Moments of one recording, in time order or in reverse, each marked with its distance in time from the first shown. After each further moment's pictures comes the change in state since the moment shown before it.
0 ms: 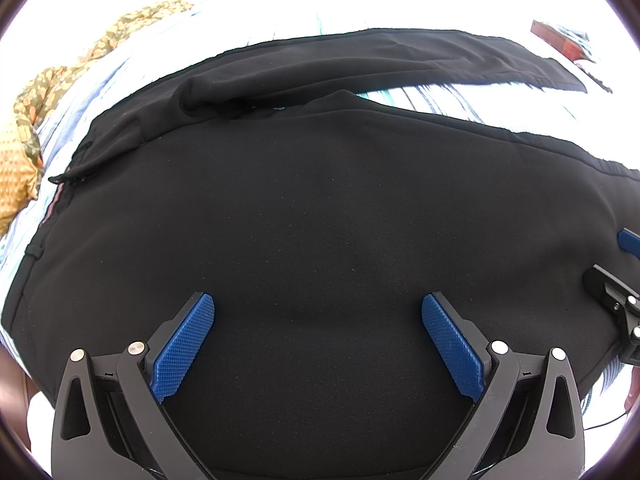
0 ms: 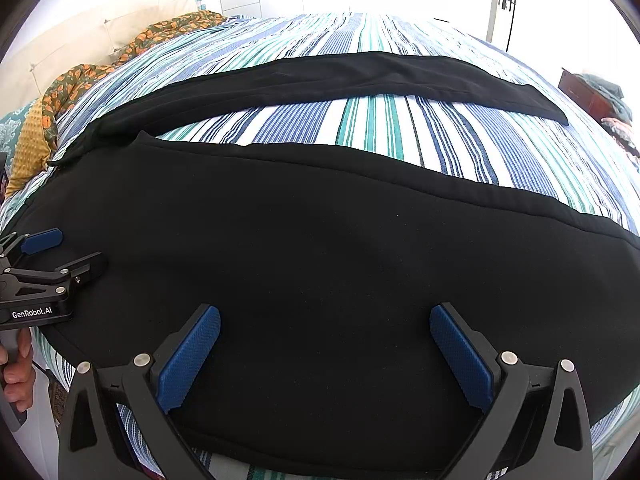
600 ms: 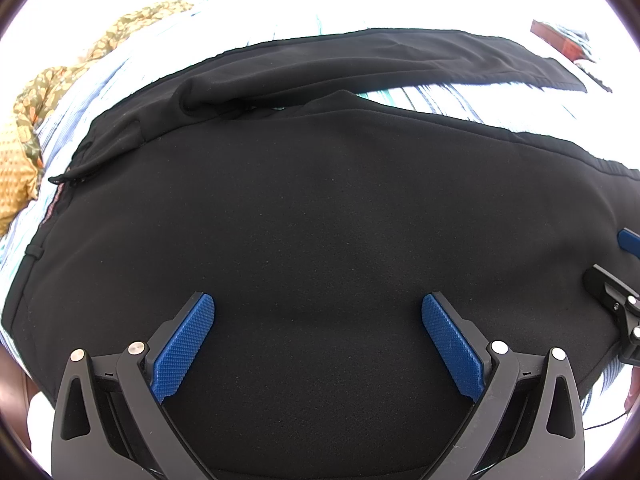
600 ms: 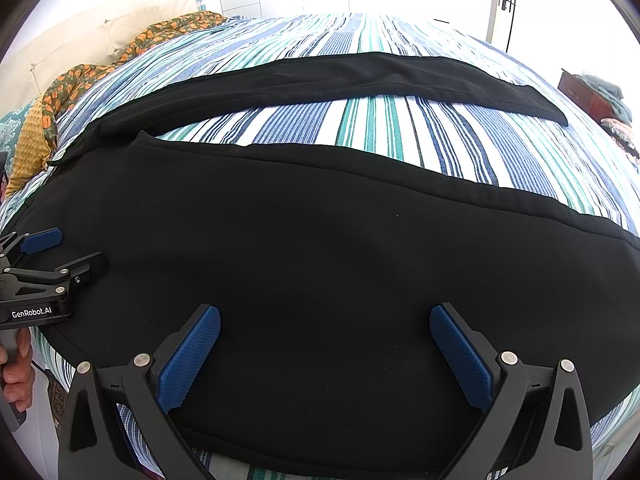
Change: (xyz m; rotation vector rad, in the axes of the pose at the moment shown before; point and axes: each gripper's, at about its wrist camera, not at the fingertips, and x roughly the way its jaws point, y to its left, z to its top) left arm 0.001 0.000 -0.001 0.000 -0.001 0.001; right arm 0.000 0.000 0.000 -0.001 -0.001 -0.002
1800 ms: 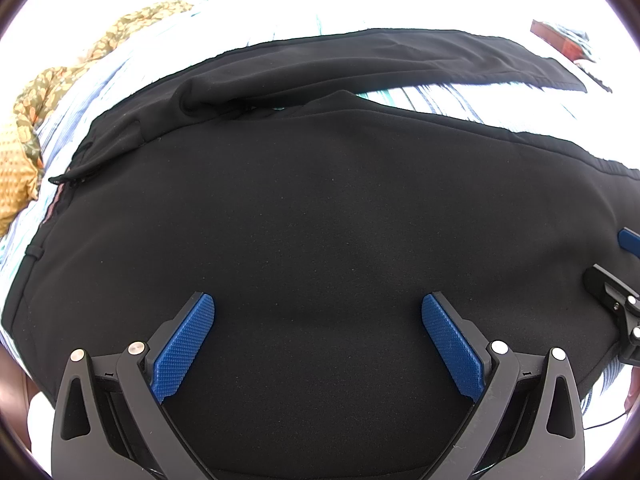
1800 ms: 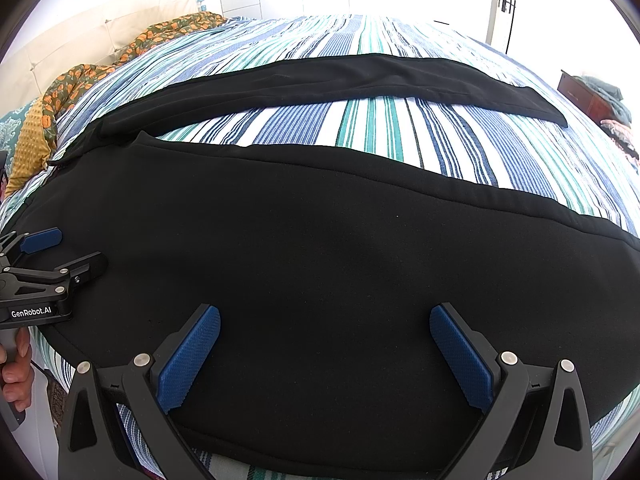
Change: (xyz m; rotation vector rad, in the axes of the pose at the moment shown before) left arm 0.001 0.000 0.000 0.000 -0.001 0.001; right arm 0.003 -0.005 0.006 -0.005 -0.004 -0.004
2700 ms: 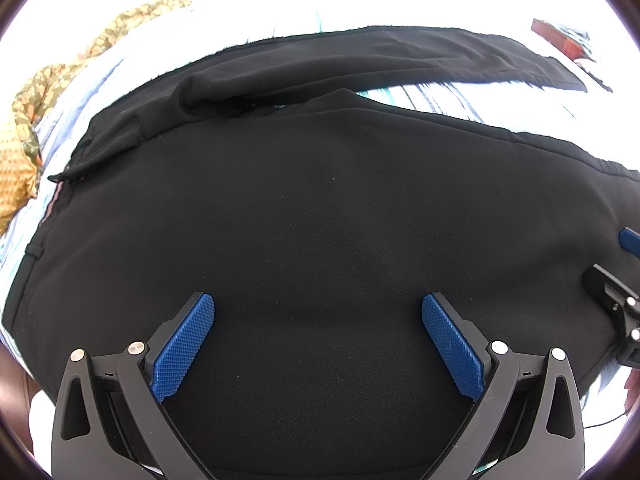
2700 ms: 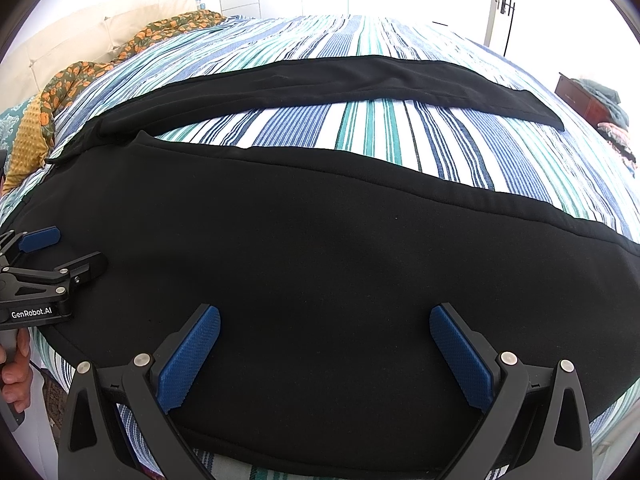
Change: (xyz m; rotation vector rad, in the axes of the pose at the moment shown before) left arm -0.002 0.002 0.005 -0.010 0.044 -0.012; right arm 0.000 -0.001 0.002 -0.012 0.002 -0.021
